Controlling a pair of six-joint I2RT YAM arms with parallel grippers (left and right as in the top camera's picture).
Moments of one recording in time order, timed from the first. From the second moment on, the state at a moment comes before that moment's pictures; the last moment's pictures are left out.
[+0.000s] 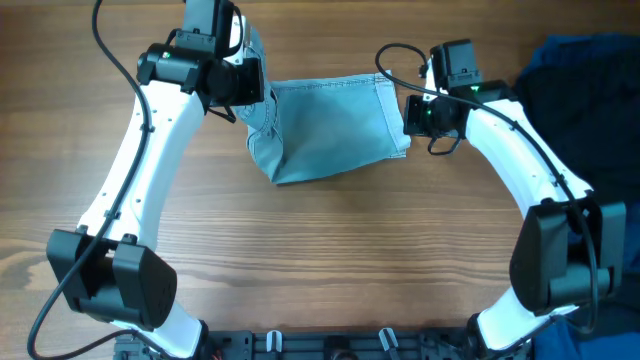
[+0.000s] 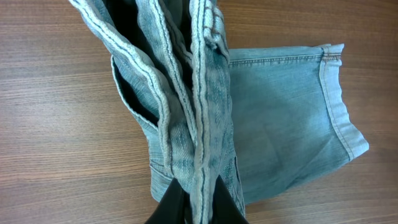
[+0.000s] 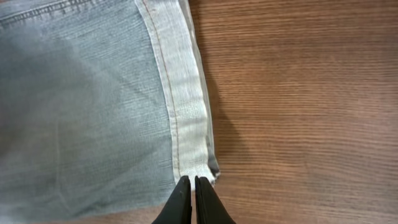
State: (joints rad) left arm -0.22 1.77 1.68 -0.97 0.10 -0.24; right arm 0.18 1.81 1.34 -0.70 -0.09 0.26
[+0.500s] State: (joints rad) left arm -0.22 1.77 1.68 -0.97 0.10 -0.24; right arm 0.18 2.02 1.33 -0.68 -0.13 0.26
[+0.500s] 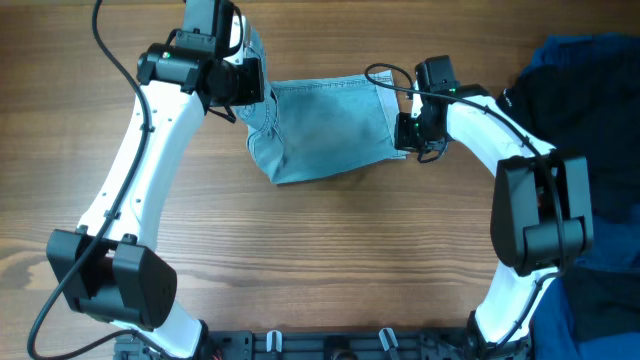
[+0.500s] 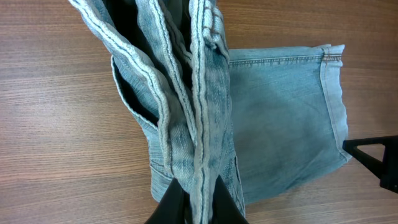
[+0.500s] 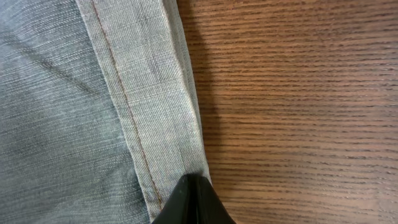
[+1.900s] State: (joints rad) left arm -0.48 2.02 1.68 -0.63 0.27 -0.34; right arm 0.17 2.02 1.33 -0.71 -0.30 0.31
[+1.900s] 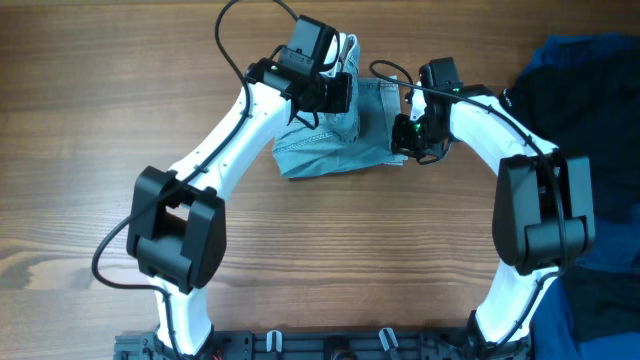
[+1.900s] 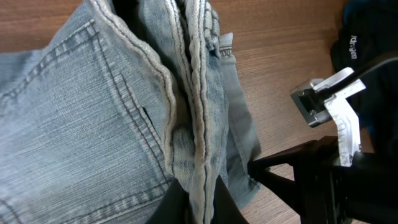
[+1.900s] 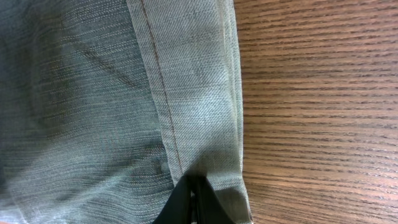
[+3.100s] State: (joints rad) left arm -0.53 2.10 1.69 -0.60 0.45 -0.39; right arm -0.02 1.81 1.43 -0.87 -0.28 0.30
